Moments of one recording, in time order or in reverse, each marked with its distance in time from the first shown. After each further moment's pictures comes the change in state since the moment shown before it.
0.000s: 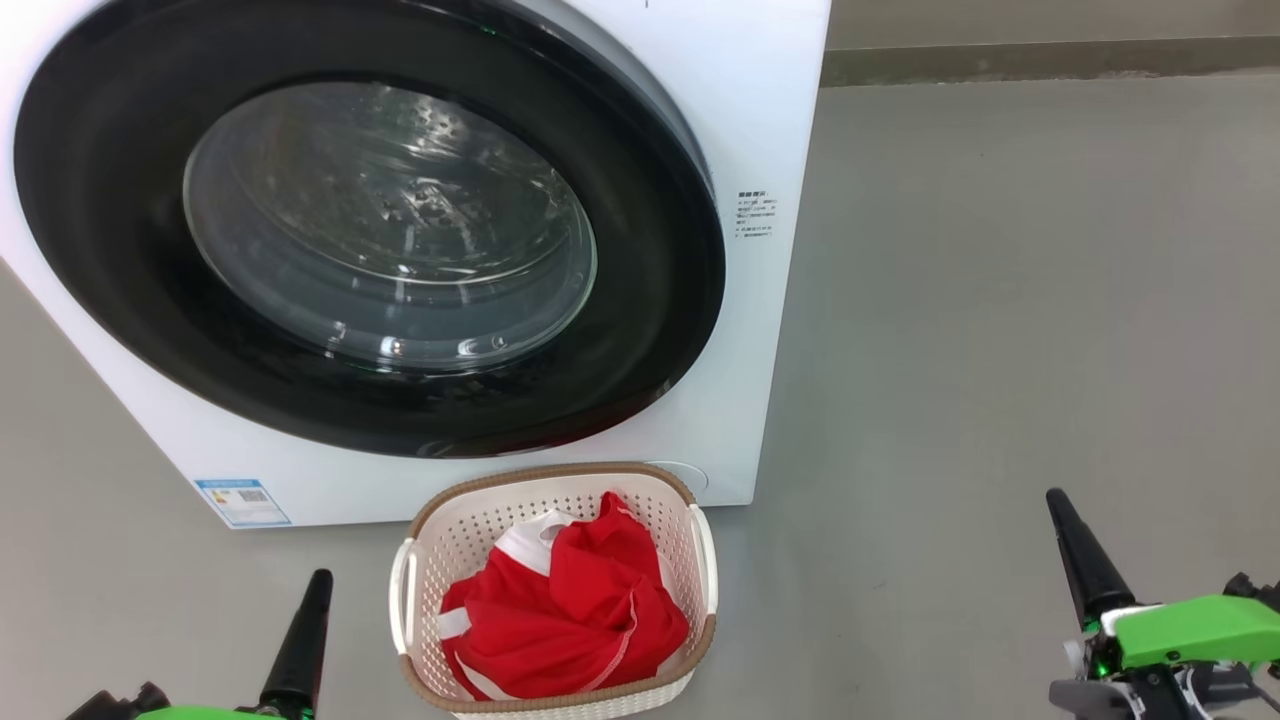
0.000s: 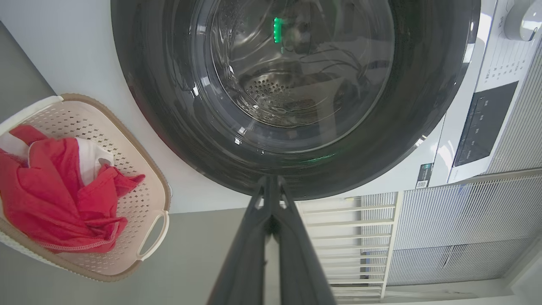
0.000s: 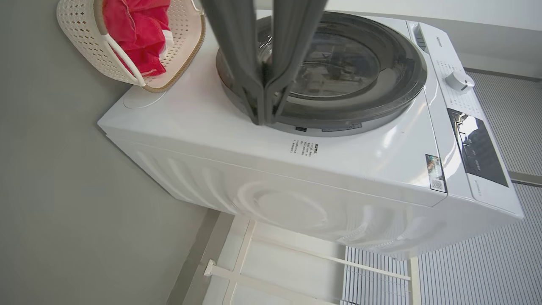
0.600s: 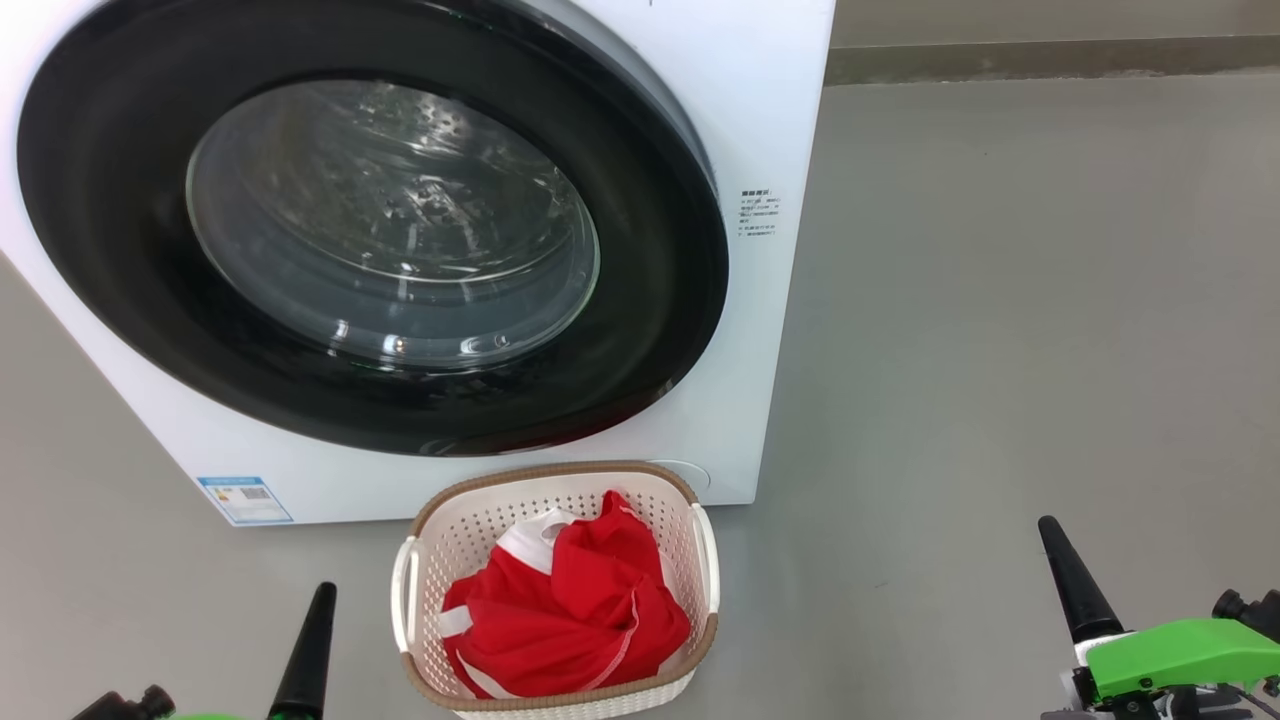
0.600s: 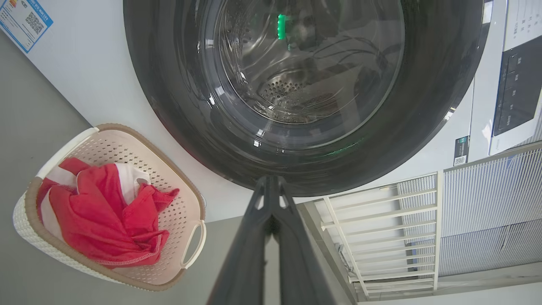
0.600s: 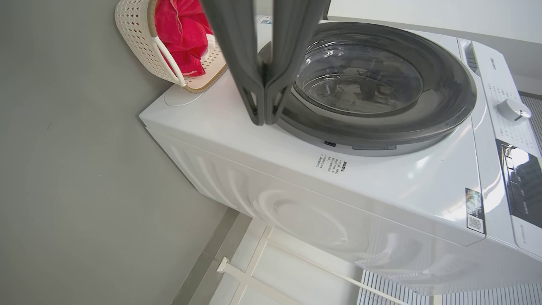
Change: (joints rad) left arm 0.019 0.004 -0.020 0.003 0.175 0.000 -0.052; right arm 0.027 -0.006 0.030 0.015 -0.146 0.000 -0.053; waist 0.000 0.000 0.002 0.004
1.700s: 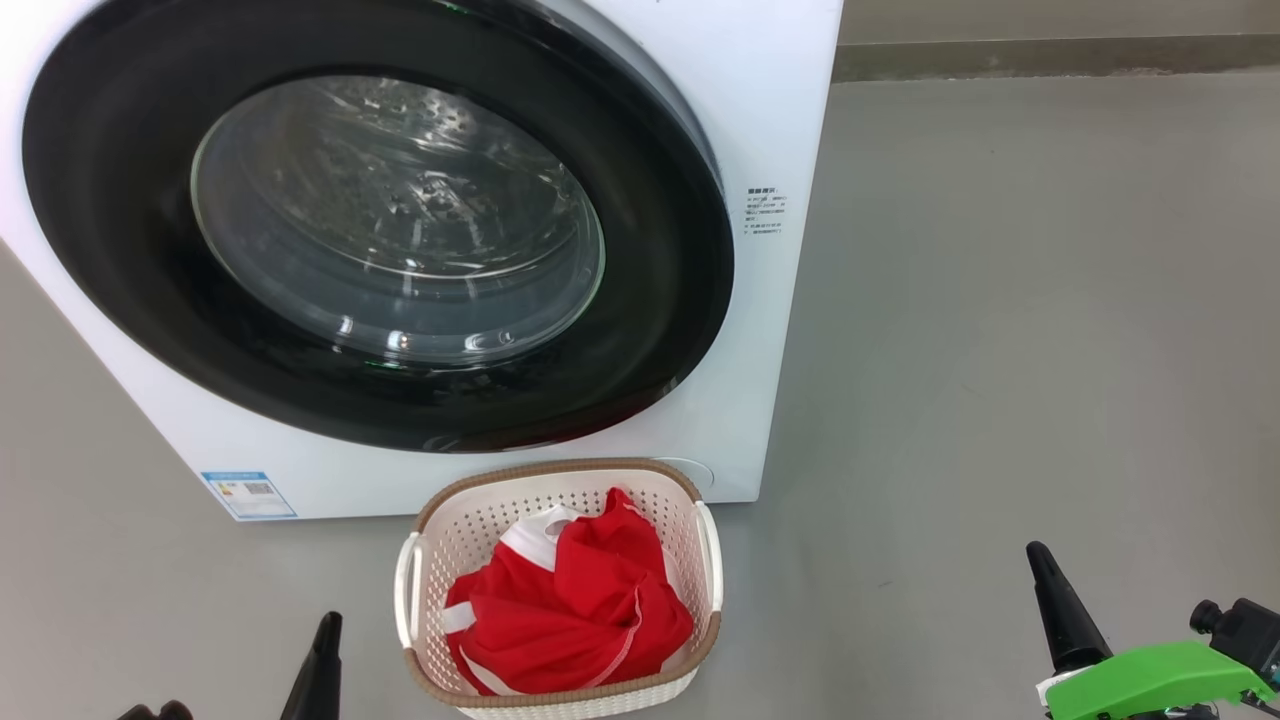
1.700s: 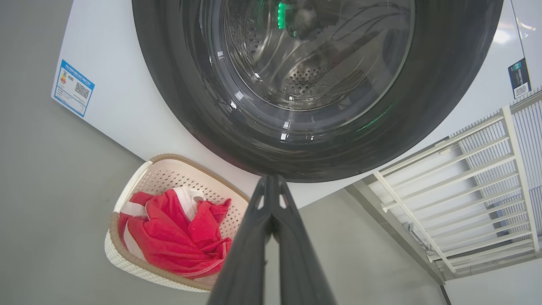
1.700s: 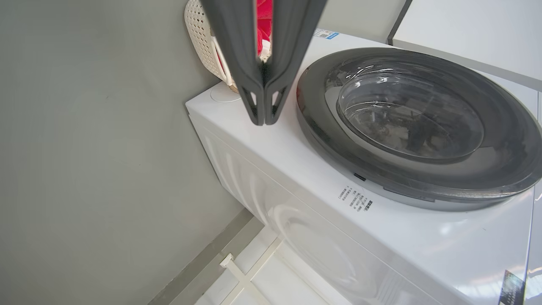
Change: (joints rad) left arm 0.042 0.012 -0.034 0.004 0.322 0.000 -0.092; right arm 0.025 -0.018 0.055 0.026 -0.274 0.000 -0.092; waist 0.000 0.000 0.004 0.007
